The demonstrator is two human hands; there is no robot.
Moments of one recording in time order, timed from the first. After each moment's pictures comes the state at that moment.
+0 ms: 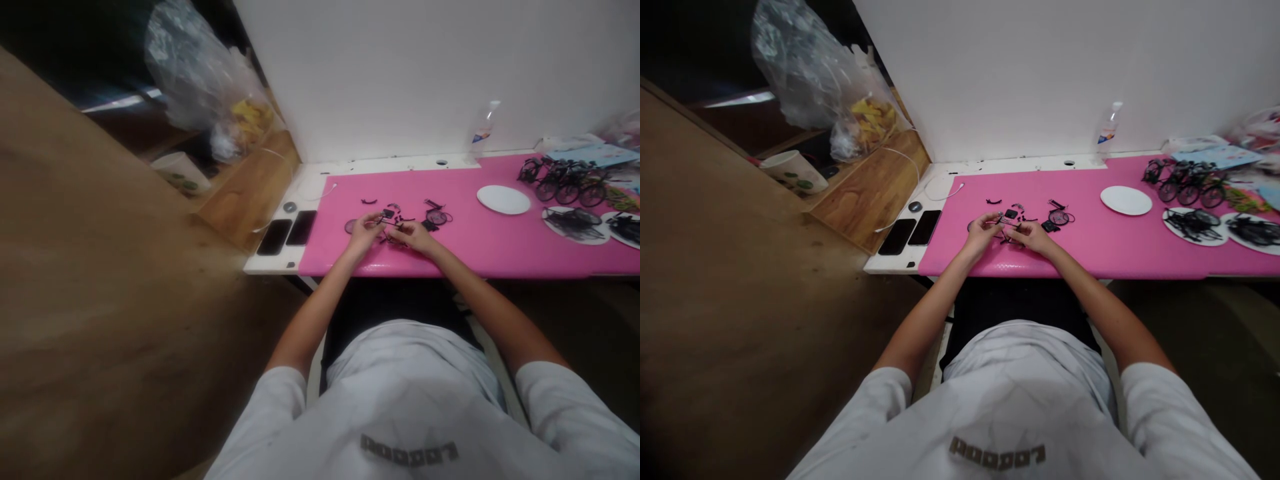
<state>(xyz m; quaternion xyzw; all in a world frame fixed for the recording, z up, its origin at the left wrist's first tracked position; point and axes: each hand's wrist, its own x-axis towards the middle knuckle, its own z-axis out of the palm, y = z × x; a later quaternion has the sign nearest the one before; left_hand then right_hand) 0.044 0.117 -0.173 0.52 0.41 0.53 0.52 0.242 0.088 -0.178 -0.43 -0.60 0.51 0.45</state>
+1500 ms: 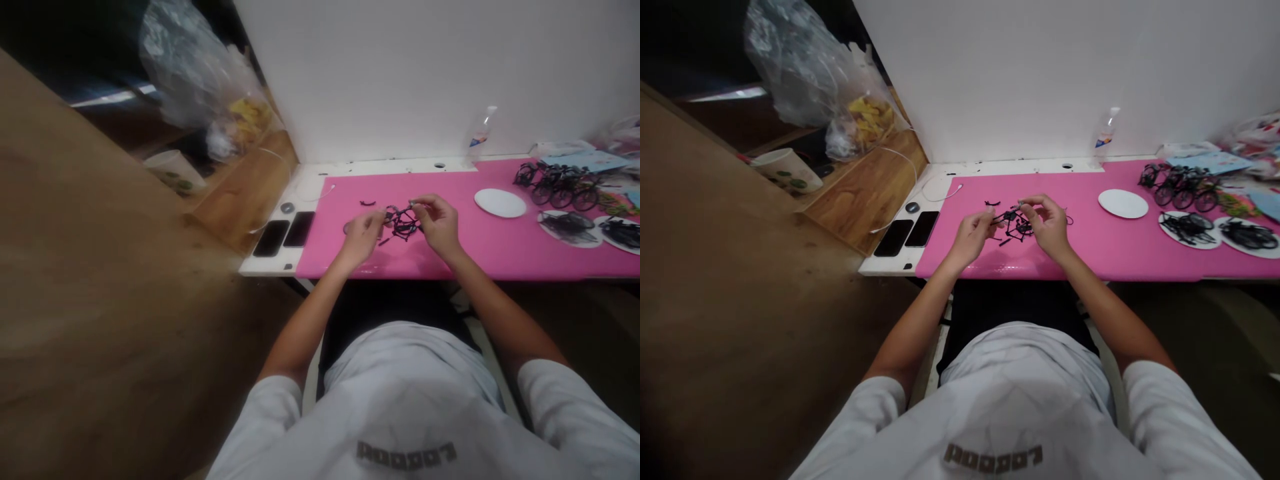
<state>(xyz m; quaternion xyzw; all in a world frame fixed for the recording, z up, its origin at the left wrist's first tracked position) 0.032 0.053 -0.087 0.66 0.39 0.47 0.44 0.238 0.052 -0.094 -0.38 -0.62 0.19 0.66</state>
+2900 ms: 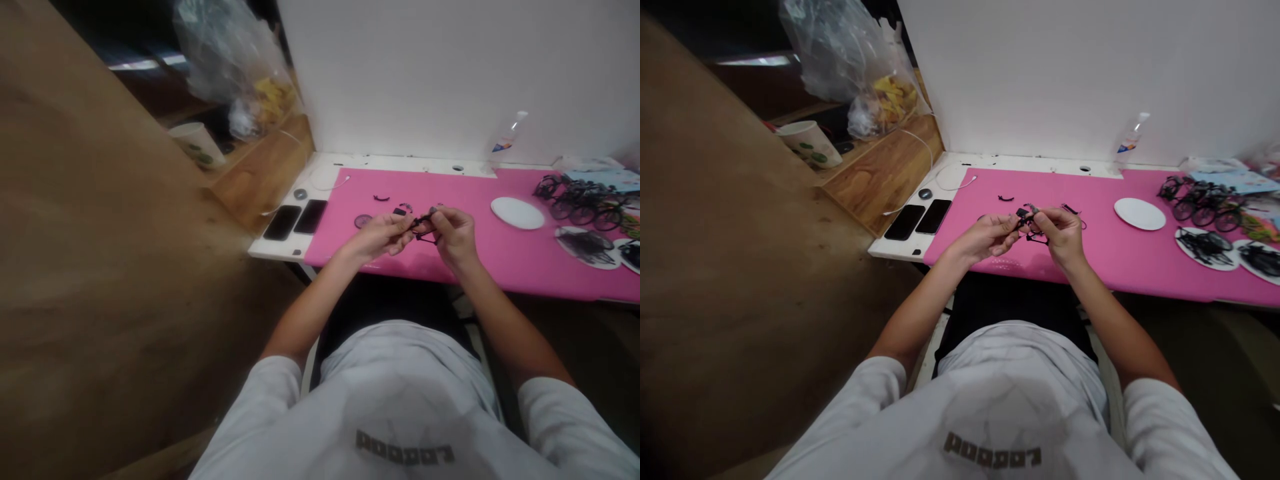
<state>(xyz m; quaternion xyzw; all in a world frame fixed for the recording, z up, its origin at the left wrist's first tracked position) 0.028 0.035 -0.055 0.48 0.25 0.35 0.76 0.226 0.038 -0.097 -0.32 -0.51 0.41 0.68</state>
